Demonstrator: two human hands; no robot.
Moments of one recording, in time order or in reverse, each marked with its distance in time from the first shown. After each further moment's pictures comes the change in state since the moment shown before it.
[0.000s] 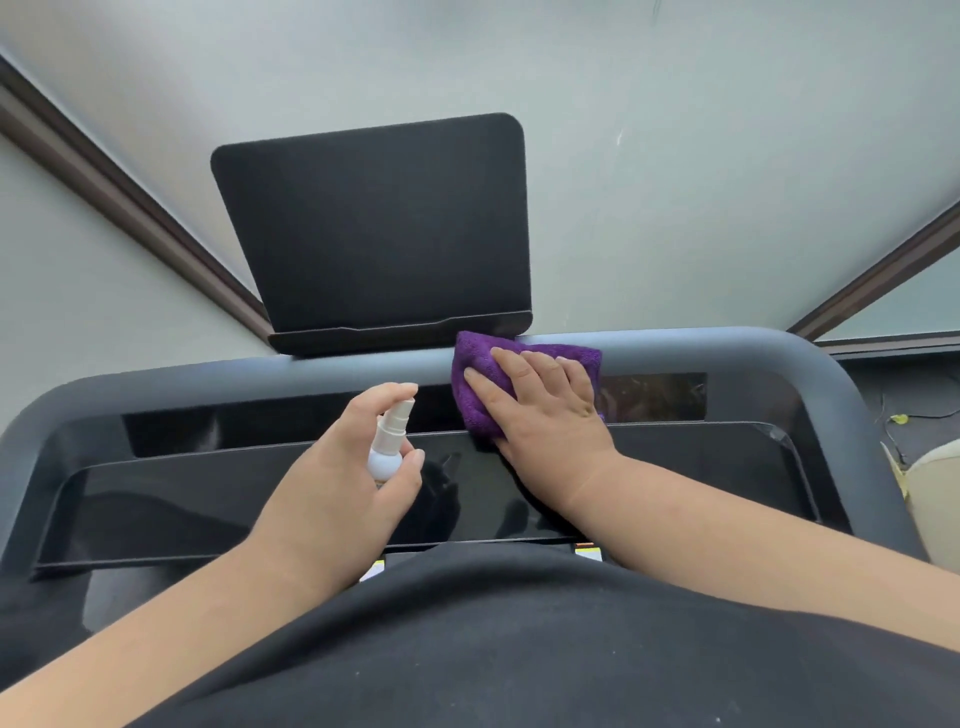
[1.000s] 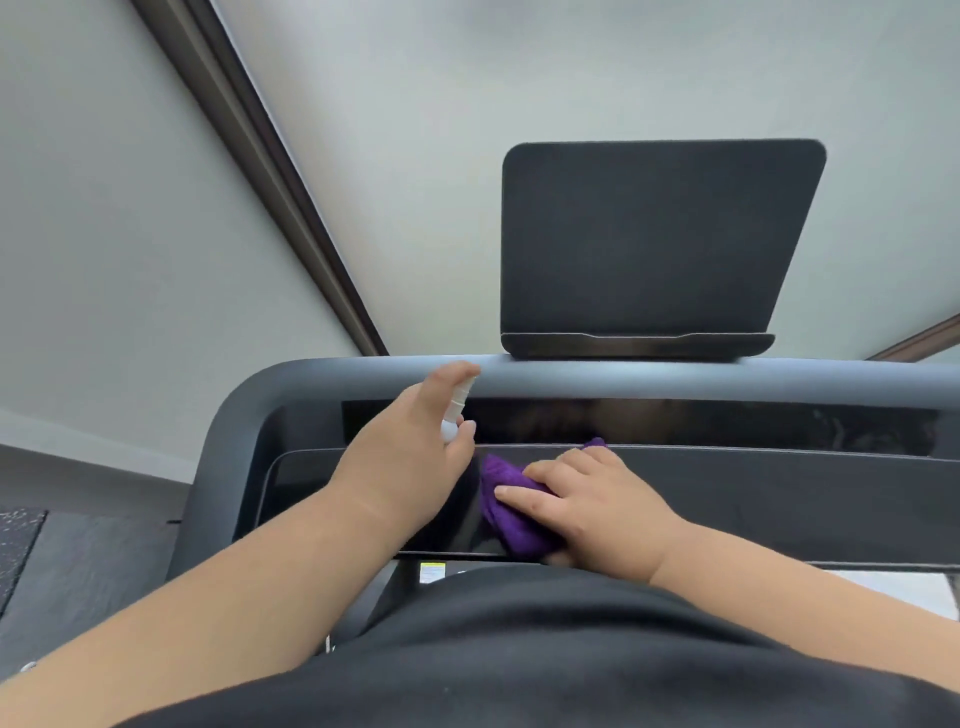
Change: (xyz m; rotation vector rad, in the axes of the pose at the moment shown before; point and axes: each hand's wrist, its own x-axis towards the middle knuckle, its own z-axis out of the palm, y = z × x) left_hand 0.006 -0.163 -0.113 0.070 0.007 -0.097; right_hand 0.033 -0.176 0.026 -0.002 -0.118 -0.500
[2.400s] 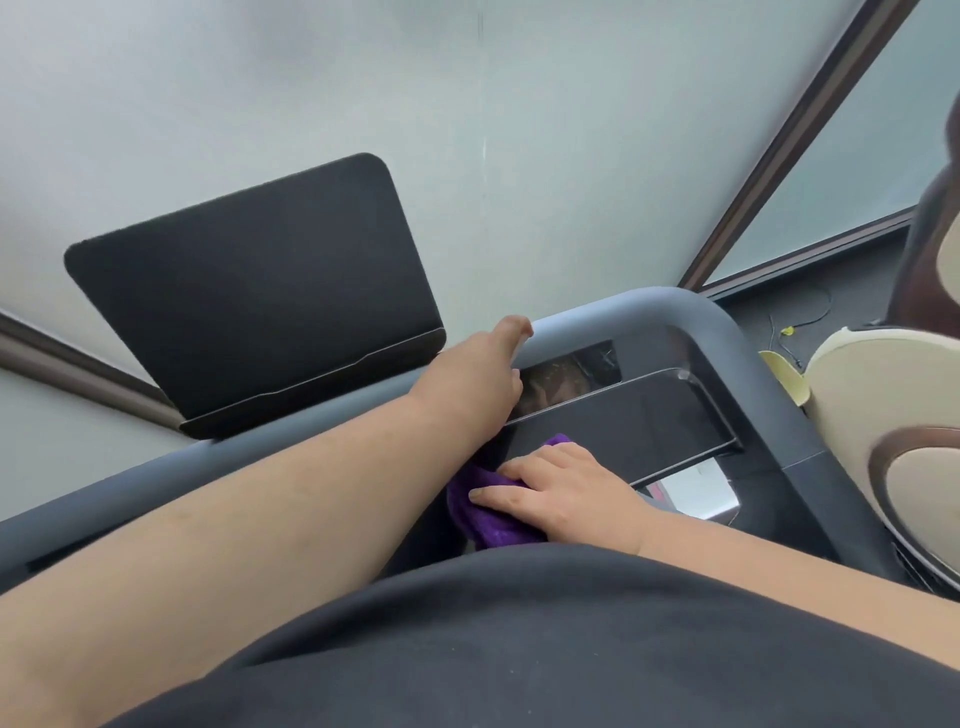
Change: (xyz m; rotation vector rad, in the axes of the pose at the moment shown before) left_hand 0.102 0.270 0.199 0.302 -0.256 0.386; right_hand -0.208 0.105 -0.028 0.157 0.118 0.338
